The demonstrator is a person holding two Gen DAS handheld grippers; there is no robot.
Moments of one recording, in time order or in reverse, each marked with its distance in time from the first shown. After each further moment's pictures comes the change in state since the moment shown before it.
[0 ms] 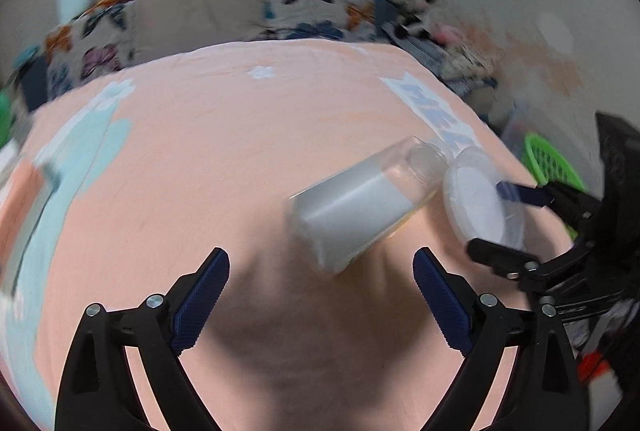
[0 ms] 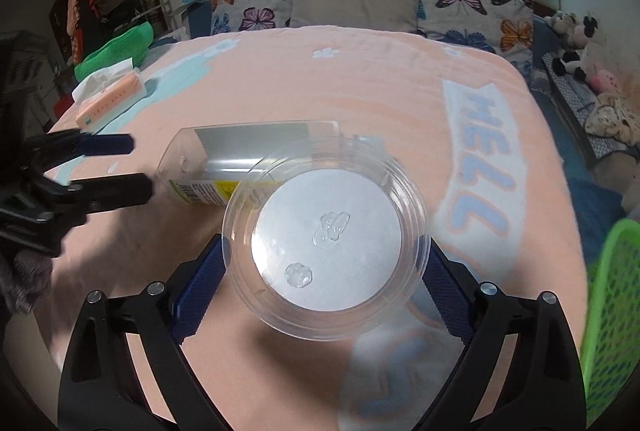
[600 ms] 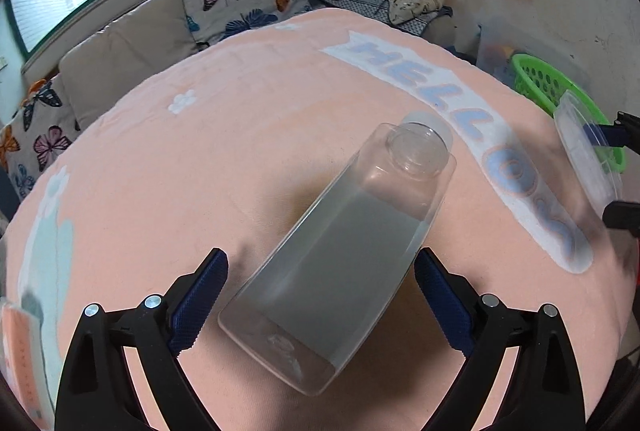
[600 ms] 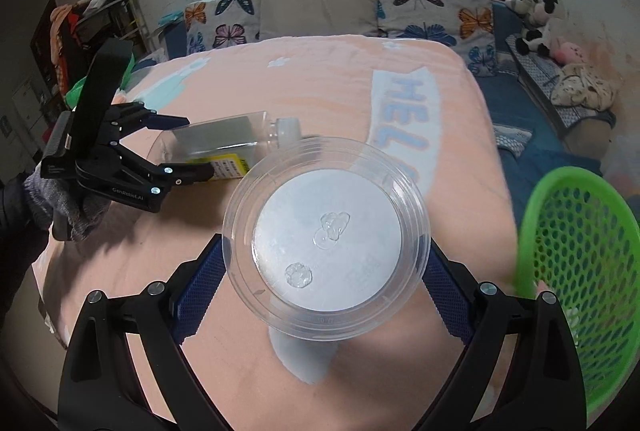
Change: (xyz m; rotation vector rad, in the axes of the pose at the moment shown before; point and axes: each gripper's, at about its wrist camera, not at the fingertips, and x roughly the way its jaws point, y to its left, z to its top) left arm 0.060 -0.028 0.033 0.321 0.073 -0.026; right arm -0.061 -0.044 -0.033 0.095 -0.027 -0.041
